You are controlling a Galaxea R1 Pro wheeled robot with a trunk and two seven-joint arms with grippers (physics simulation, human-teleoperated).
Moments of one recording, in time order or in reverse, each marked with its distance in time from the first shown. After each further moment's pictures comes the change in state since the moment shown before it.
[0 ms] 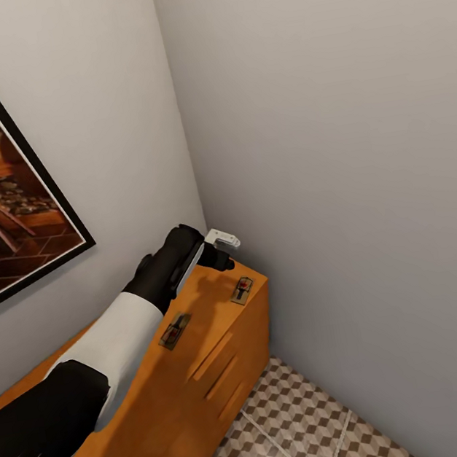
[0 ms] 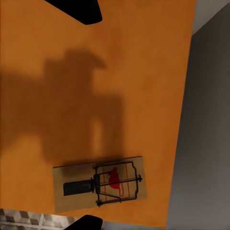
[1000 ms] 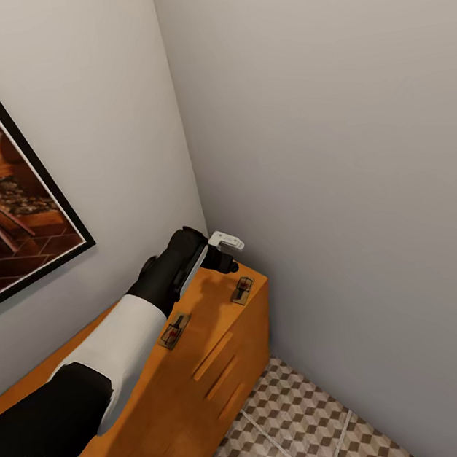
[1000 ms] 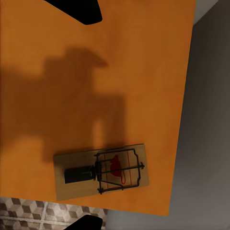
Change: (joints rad) left arm 0.013 -0.014 0.000 -0.001 0.000 -0.002 -0.003; right arm 0.000 0.000 0.000 0.000 0.000 0.000 0.000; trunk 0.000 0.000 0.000
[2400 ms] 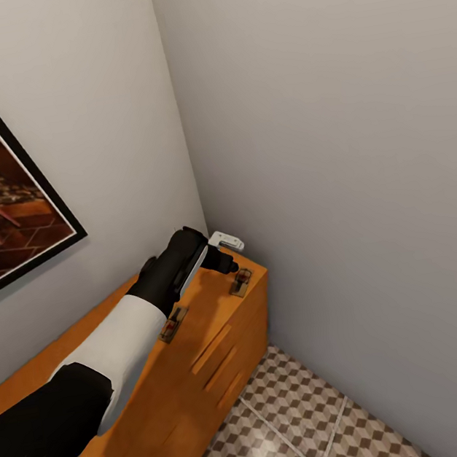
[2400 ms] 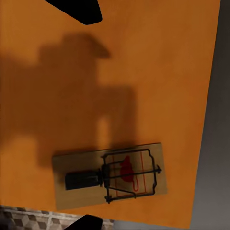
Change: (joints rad) left arm 0.001 0.000 0.000 0.000 0.000 0.000 0.000; right arm 0.000 0.001 0.001 0.000 0.000 0.000 0.000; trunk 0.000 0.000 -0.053
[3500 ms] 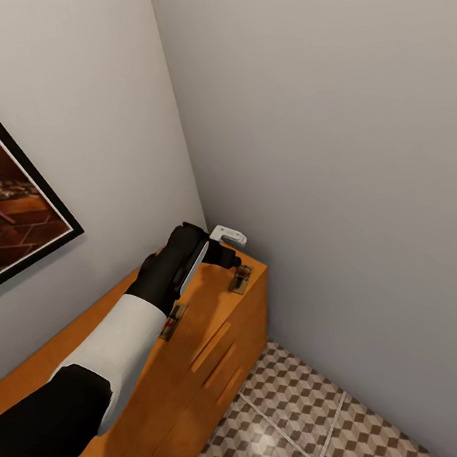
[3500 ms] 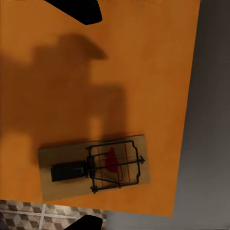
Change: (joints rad) left arm 0.000 -0.001 0.002 -0.056 0.001 0.000 0.000; right arm 0.000 0.001 0.000 0.000 0.000 0.000 0.000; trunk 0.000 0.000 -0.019
